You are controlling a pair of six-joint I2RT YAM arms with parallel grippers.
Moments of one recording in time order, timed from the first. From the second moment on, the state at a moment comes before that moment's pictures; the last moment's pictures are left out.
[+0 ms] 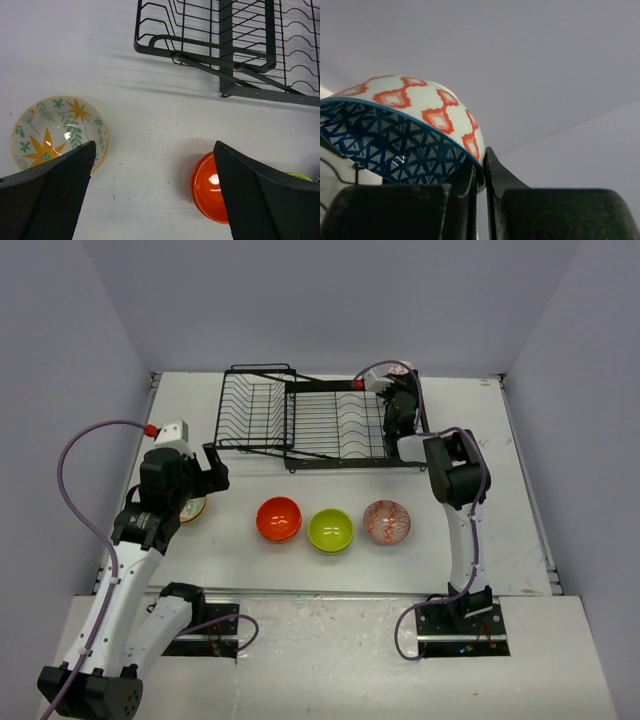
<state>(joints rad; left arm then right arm) -0.16 0.78 0.84 -0.57 -0.11 -0.33 0.28 2.32 1.43 1.03 0.44 -1.18</state>
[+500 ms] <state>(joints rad) -0.13 0.75 0.83 -0.56 -0.09 -0.33 0.42 1.85 1.18 0.72 0.69 -0.78</state>
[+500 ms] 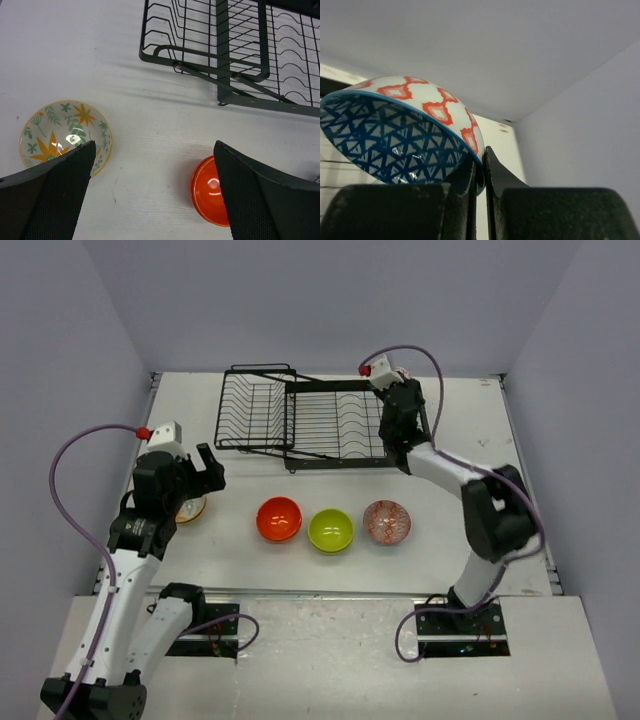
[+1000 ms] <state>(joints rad) -0.12 0.62 0.81 -0.55 -0.12 -0.33 0.50 1.23 1.11 -0.63 0.20 0.10</state>
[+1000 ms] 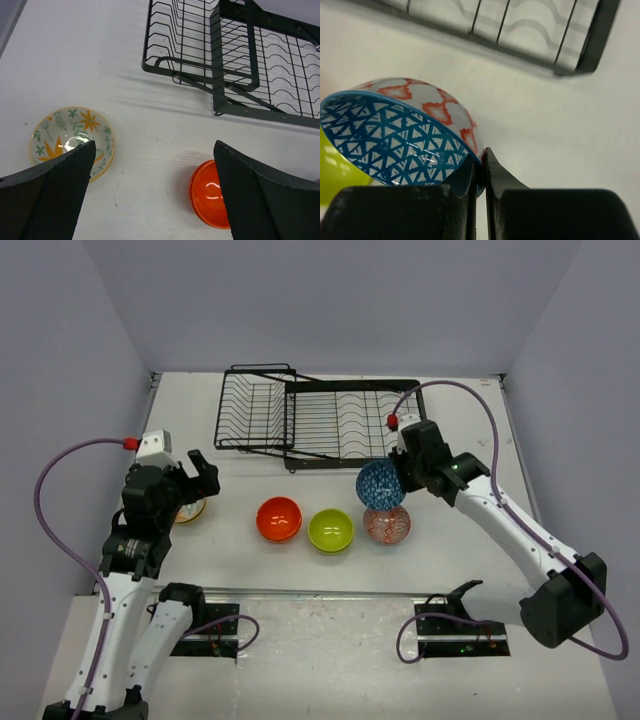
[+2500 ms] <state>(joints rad) -0.18 0.67 0.79 -0.56 -0.12 -0.33 0.33 1.38 1.10 -0.94 -0.05 0.08</state>
